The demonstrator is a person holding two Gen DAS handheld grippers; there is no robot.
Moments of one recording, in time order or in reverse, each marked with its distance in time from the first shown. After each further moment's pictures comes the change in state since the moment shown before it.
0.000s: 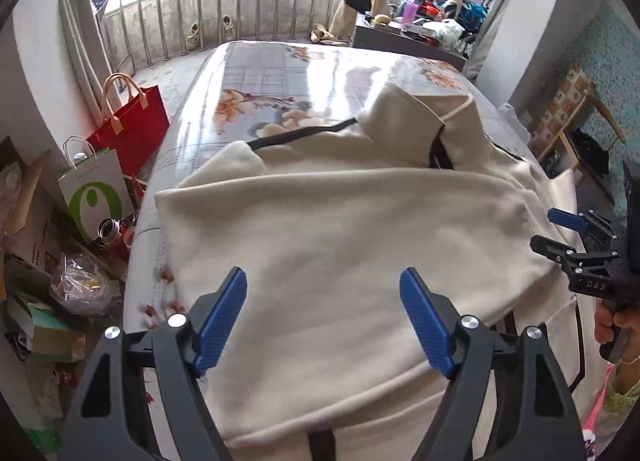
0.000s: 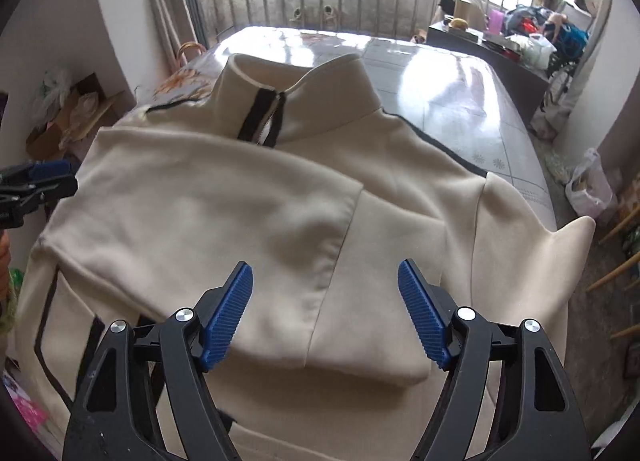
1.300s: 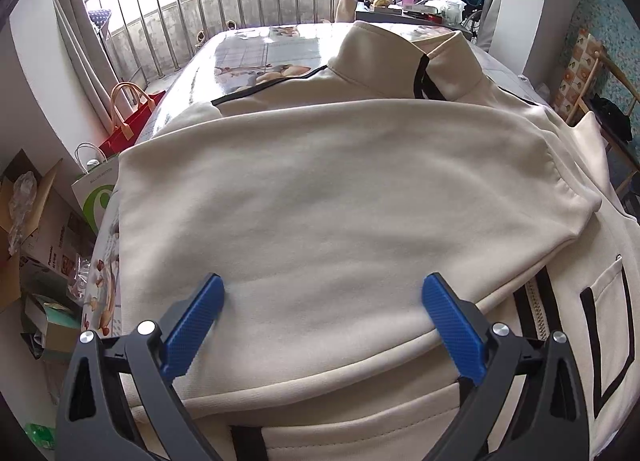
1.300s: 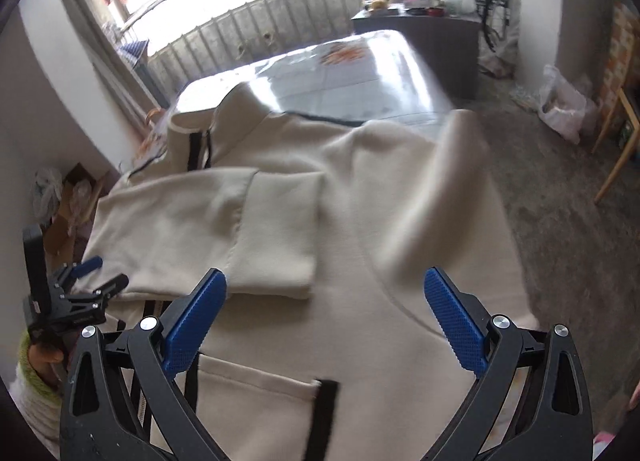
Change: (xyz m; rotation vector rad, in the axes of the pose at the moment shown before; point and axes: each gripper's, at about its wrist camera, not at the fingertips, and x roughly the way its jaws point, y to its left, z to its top) left arm 0.042 -0.039 -0.039 0.055 -0.009 0.132; right arm -0.065 -0.102 -0.056 0.414 -0.083 0.059
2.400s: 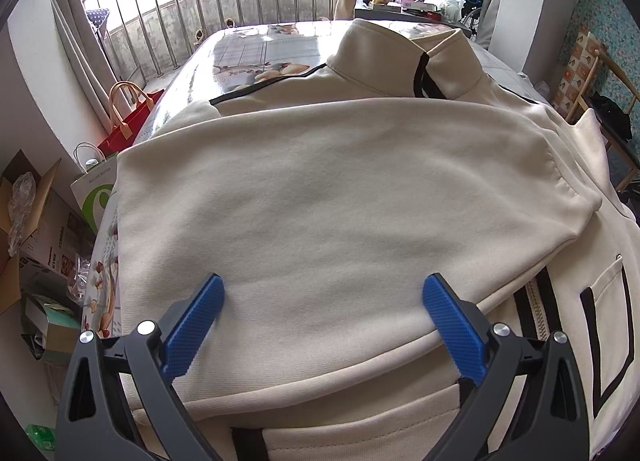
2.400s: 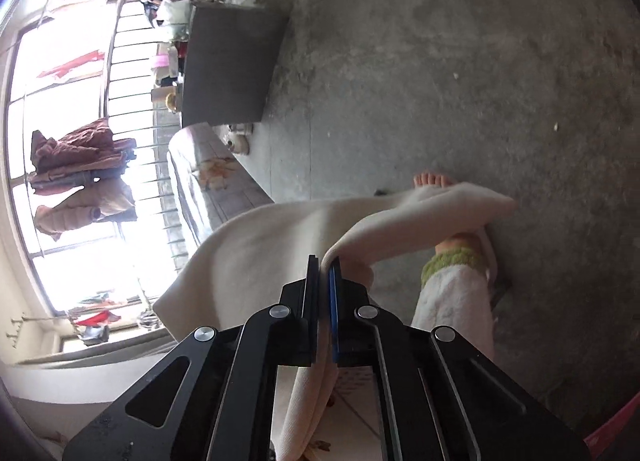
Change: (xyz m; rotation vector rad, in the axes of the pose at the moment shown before) left arm 0.001 0.002 0.000 0.004 0.007 -0.003; right arm 0.063 -0.257 -0.033 1.116 0.034 0.310
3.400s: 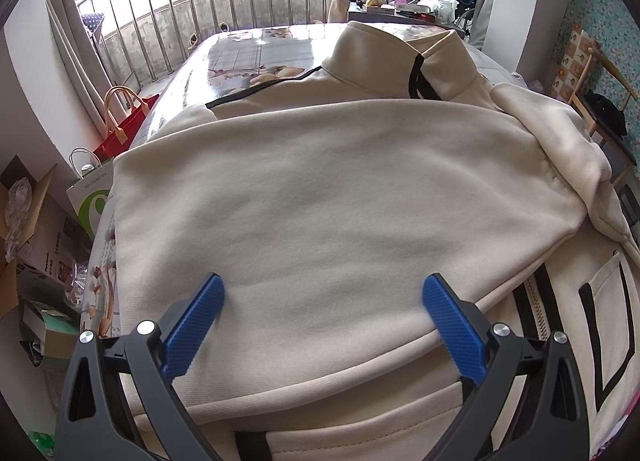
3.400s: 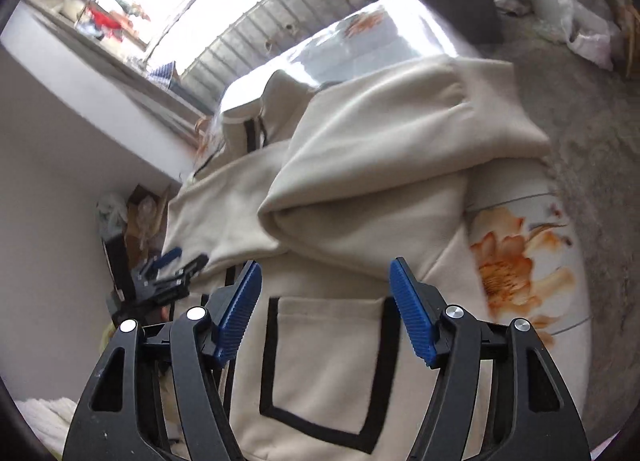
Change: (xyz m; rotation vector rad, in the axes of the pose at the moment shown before) left arm -0.002 0.002 -0.001 0.017 -0.011 -0.017; right arm -0.034 0.134 -0.217 -0.893 0.165 -0.119
